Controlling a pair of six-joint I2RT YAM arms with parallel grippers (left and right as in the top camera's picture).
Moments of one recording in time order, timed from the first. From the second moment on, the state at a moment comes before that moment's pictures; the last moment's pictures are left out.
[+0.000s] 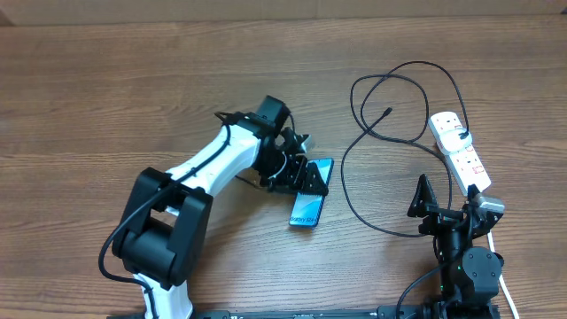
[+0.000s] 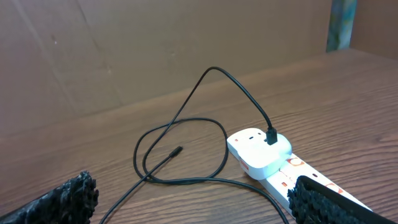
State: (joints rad) left arm -0.47 1.95 1.30 -0.84 0.74 -0.20; right arm 0.00 0.01 0.08 -0.18 0.11 0.23
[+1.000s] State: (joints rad) left arm -0.38 1.95 1.30 -0.58 1.45 -0.19; right arm 0.00 0.01 0.08 -0.18 0.11 0.23
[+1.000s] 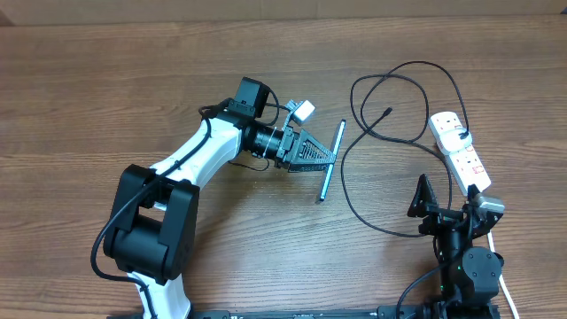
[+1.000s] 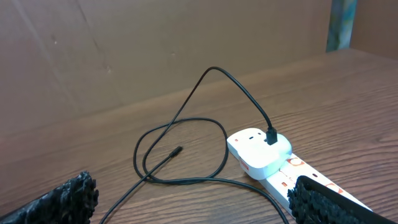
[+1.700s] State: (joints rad) left arm -0.38 1.95 1.30 -0.41 1.50 -0.59; right arm 0.00 0.01 0.08 -0.18 0.11 0.23
